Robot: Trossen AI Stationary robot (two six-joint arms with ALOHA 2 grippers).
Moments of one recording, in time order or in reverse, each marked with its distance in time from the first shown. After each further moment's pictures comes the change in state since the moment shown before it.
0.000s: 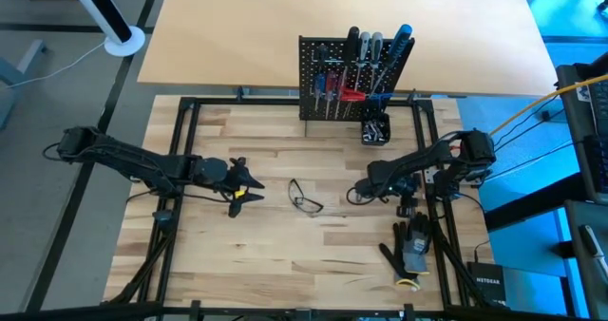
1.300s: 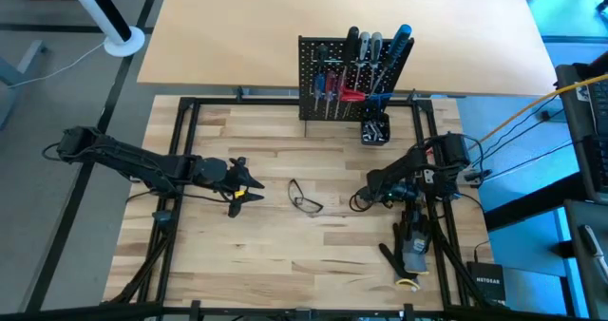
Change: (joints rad) left arm 0.000 0.000 0.000 0.003 0.000 0.007; right arm 0.000 0.237 -0.179 0.226 -0.014 -0.053
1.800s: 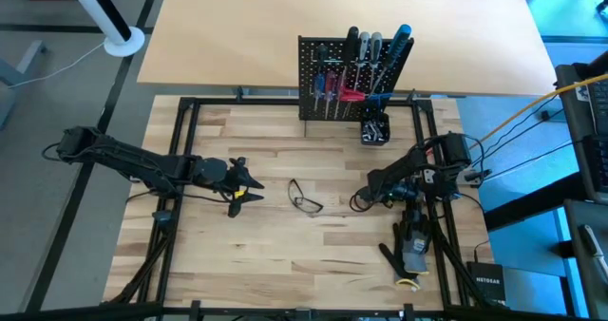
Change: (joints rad) left arm 0.000 0.000 0.000 -0.008 0.000 -0.004; right arm 0.000 0.002 -0.013 0.028 0.005 -0.020
